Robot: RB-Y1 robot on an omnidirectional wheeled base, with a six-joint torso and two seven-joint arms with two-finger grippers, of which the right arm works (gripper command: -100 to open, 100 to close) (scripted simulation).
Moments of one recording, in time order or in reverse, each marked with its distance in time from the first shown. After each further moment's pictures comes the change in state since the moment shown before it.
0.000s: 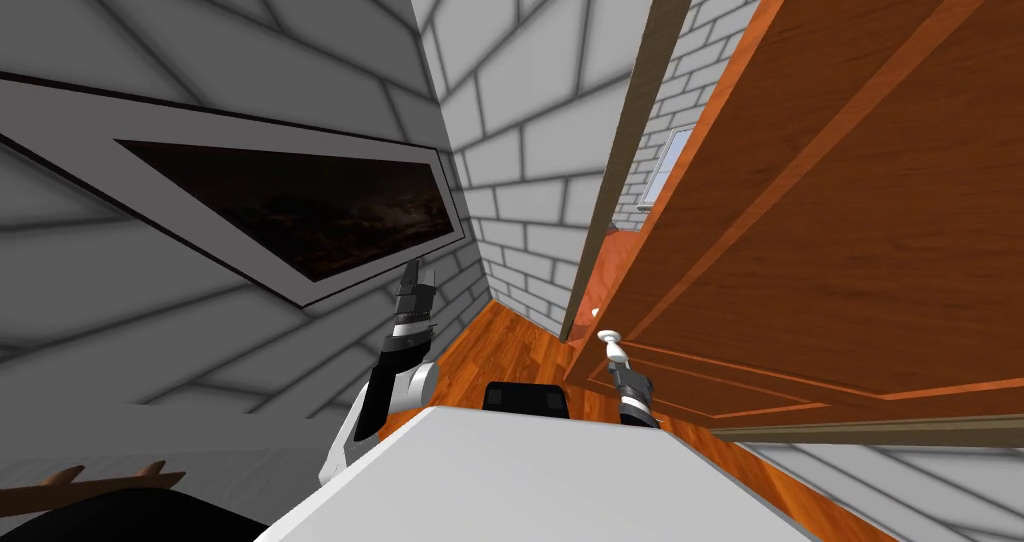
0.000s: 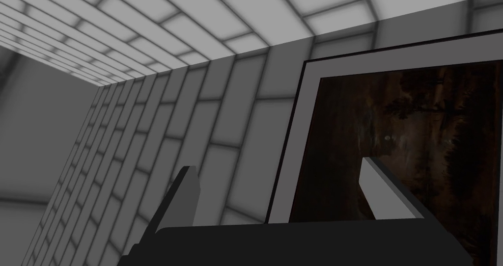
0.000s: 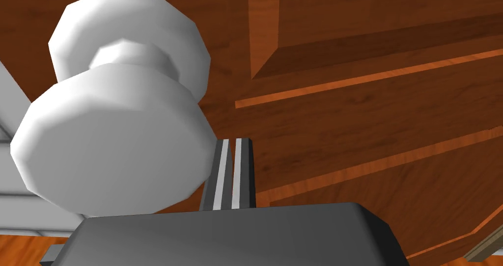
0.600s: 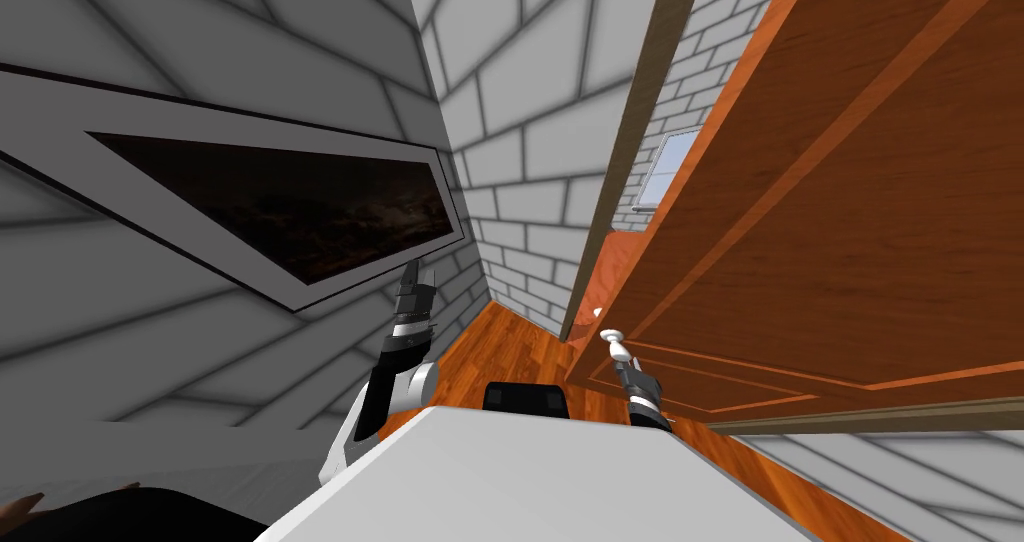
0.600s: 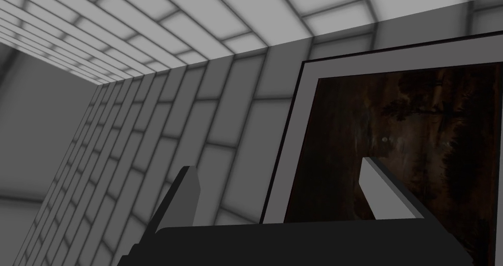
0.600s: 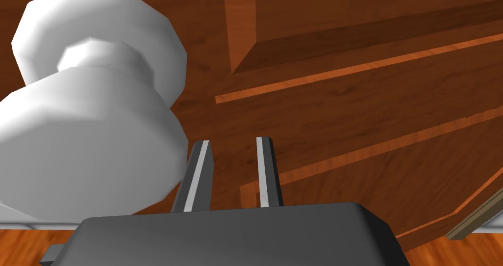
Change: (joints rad) arm 0.018 -0.043 -0.035 -0.052 -0.041 0.108 0.000
